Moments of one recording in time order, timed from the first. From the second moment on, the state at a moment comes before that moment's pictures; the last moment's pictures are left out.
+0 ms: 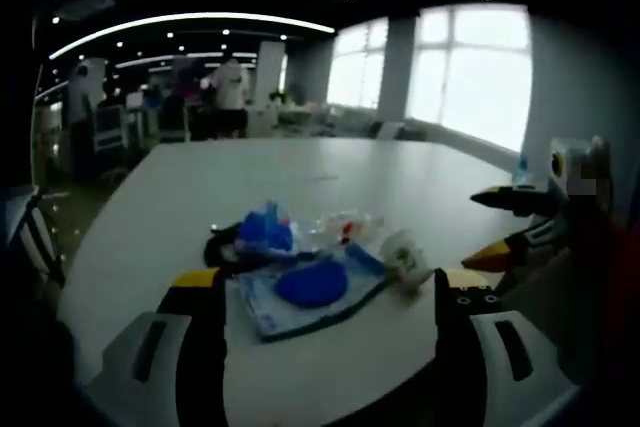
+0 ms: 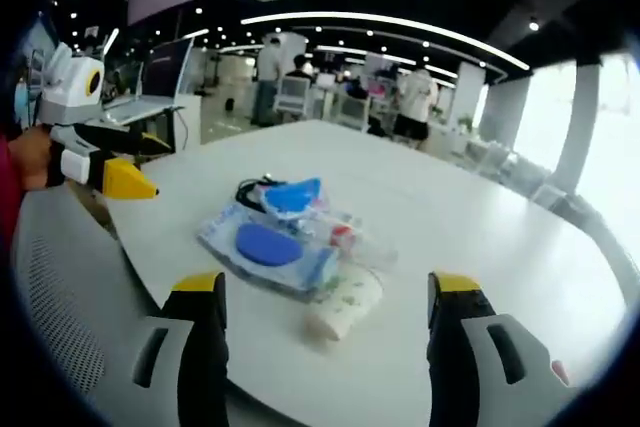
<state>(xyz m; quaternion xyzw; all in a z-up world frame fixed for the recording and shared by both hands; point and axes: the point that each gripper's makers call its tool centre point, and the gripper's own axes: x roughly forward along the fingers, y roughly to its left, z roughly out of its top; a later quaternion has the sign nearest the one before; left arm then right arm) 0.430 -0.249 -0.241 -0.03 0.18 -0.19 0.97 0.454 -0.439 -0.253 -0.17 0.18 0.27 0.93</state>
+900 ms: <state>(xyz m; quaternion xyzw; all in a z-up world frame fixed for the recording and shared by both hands) 0.431 -0.248 -0.242 -0.03 0.18 -0.19 0.97 0.453 -0.438 -0.256 -0.17 0.19 0.28 0.93</state>
